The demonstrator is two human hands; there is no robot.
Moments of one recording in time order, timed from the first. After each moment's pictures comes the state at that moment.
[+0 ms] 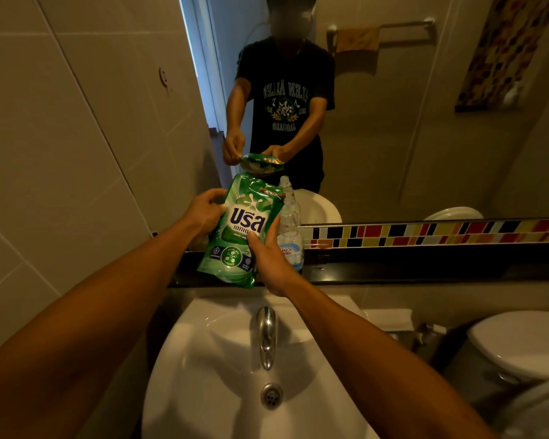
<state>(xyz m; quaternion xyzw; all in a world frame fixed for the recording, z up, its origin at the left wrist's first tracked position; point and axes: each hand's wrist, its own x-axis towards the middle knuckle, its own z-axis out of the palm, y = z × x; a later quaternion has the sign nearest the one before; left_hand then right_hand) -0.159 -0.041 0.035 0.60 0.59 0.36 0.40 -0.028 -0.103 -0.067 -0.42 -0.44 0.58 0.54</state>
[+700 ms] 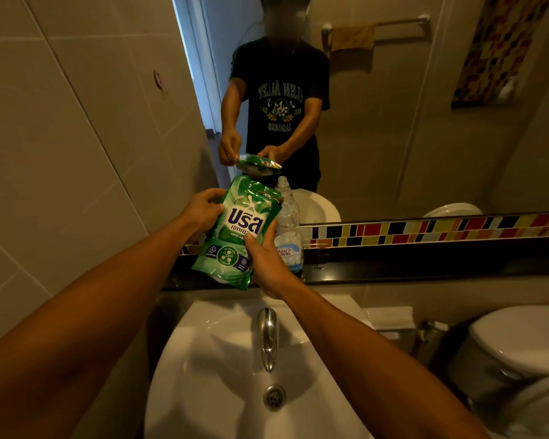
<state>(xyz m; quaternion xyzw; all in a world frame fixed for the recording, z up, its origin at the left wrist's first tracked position) -0.159 -0.037 0.042 0.63 0.59 0.33 0.37 -0.036 -0.101 -0.069 -0.41 -0.42 0.59 0.56</state>
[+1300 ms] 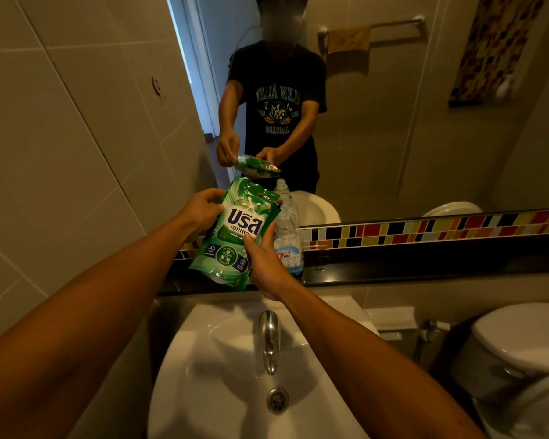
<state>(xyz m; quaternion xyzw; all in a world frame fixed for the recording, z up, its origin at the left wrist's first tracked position) -0.155 -0.039 0.056 0.65 0.59 0.31 0.36 -0.039 -0.104 -0.059 -0.39 -0.38 0.62 0.57</state>
